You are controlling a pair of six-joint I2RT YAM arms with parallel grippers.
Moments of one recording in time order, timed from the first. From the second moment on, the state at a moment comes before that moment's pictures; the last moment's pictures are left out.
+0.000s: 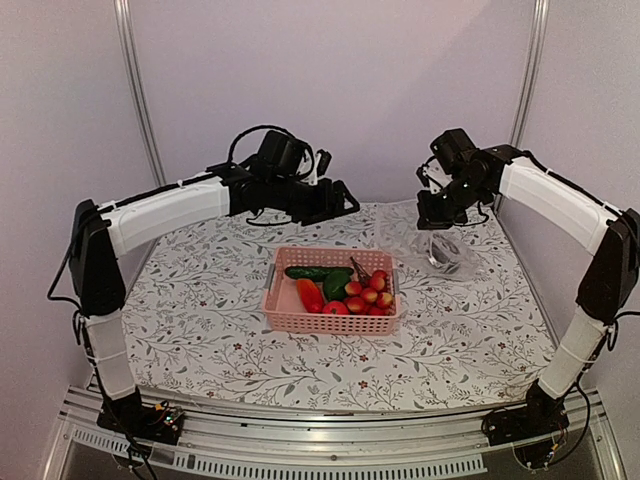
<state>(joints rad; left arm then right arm) -0.76 1.95 1.80 -0.37 0.25 -0.62 0.50 1.73 1.69 -0.95 -0.05 0.32</state>
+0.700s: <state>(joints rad) -0.75 2.22 1.87 -0.53 0.27 -0.65 0.50 1.68 1.63 -0.95 -0.03 0.30</state>
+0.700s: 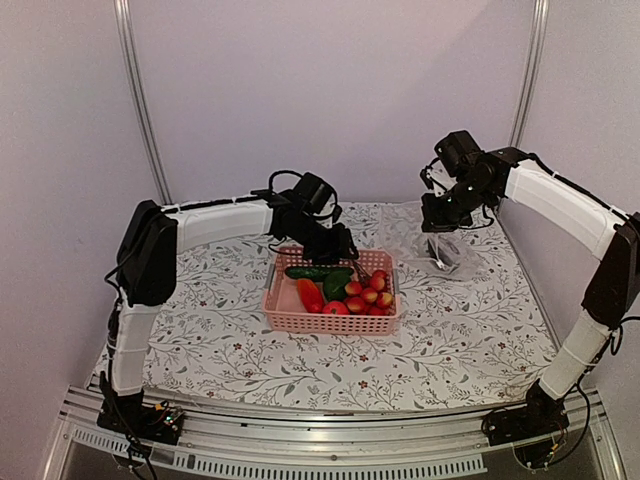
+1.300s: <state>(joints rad) -0.73 2.39 1.98 -0.48 0.35 -0.76 0.50 1.68 1.63 -0.98 -0.03 0.29</state>
